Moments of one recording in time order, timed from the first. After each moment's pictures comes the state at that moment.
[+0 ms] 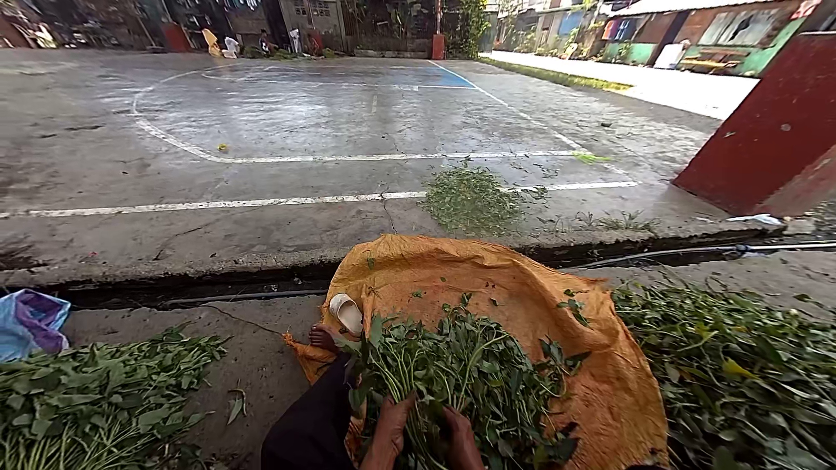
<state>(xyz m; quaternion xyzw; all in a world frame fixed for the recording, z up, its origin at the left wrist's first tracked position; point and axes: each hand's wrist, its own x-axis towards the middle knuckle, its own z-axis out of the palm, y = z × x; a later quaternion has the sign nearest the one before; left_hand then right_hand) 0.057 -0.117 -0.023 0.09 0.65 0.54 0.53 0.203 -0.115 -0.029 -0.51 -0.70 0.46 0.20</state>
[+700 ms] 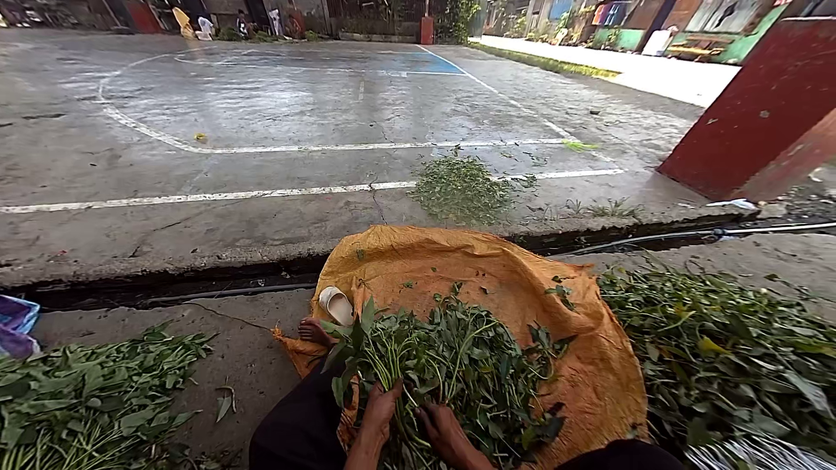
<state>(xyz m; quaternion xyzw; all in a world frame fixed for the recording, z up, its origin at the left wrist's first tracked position) 0.049 -0.116 -0.017 0.15 0.66 0.53 0.52 0.205 -0.099 -0.031 -0.42 -0.76 0.49 0.05</state>
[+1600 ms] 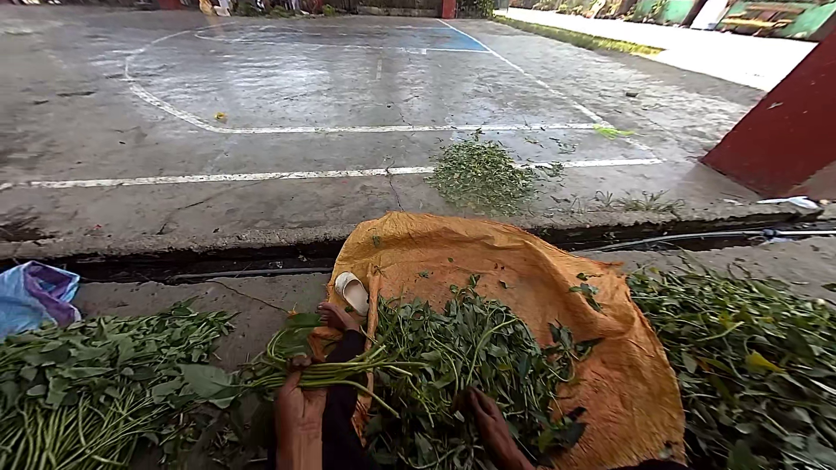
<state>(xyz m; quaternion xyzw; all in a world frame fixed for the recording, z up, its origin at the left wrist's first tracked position) -0.064 -0.144 0.022 -0.02 0.38 0.88 0.29 0.232 -0.094 -0.042 -0.38 -0.61 0.62 0.31</state>
